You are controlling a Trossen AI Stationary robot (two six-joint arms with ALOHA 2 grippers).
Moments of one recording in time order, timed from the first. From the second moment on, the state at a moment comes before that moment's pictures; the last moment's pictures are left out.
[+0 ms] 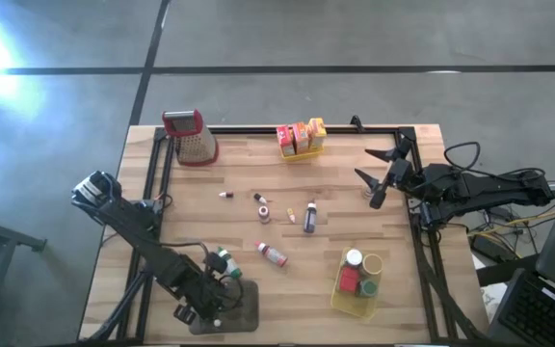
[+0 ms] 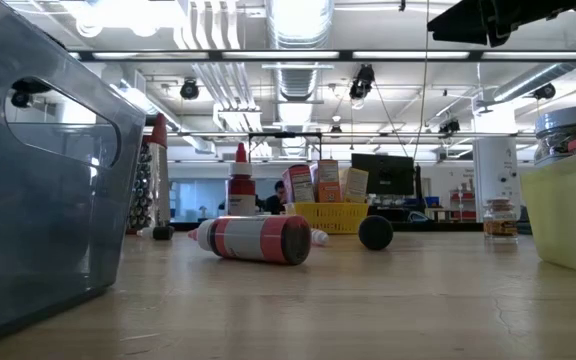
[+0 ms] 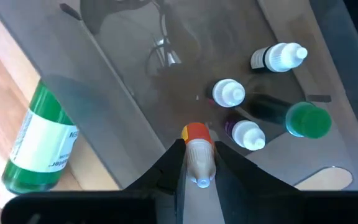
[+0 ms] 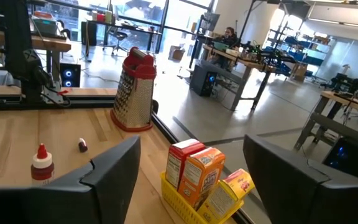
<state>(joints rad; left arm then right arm) -0.75 1.58 1.08 -0.76 0.01 -0.27 0.09 0.57 0.55 -0.05 0.63 -0.16</state>
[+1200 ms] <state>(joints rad) -0.75 1.58 1.03 -0.72 0.02 -0.30 0.09 0.57 0.55 -0.05 0.63 -0.16</state>
